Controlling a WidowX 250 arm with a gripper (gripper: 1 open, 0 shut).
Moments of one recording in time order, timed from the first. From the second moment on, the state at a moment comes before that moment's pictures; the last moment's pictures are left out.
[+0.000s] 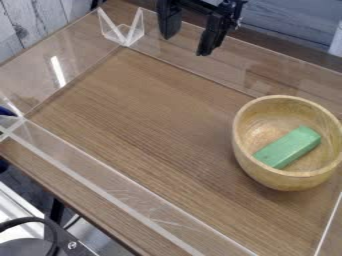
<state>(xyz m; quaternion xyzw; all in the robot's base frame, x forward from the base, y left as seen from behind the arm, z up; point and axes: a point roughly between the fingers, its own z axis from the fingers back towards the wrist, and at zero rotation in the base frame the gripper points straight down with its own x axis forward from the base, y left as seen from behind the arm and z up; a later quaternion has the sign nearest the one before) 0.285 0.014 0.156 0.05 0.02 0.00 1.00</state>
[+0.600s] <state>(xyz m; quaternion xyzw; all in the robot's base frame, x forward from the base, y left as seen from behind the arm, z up) 0.288 0.017 0.152 0.06 -0.01 -0.06 1.00</state>
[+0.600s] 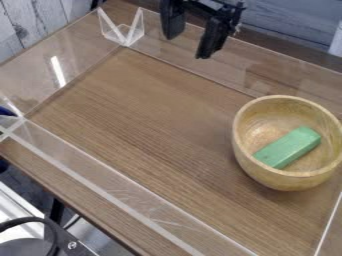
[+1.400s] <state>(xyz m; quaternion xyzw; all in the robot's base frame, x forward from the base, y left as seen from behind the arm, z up) 0.273 0.010 0.158 0.05 -0.02 -0.15 0.99</state>
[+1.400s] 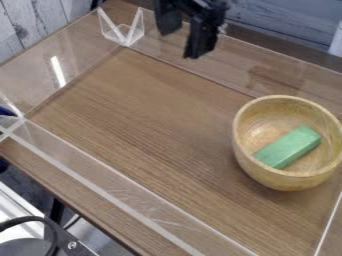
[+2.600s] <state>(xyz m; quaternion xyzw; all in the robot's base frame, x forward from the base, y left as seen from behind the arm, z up) 0.277 0.010 0.159 0.10 -0.07 0.02 0.99</state>
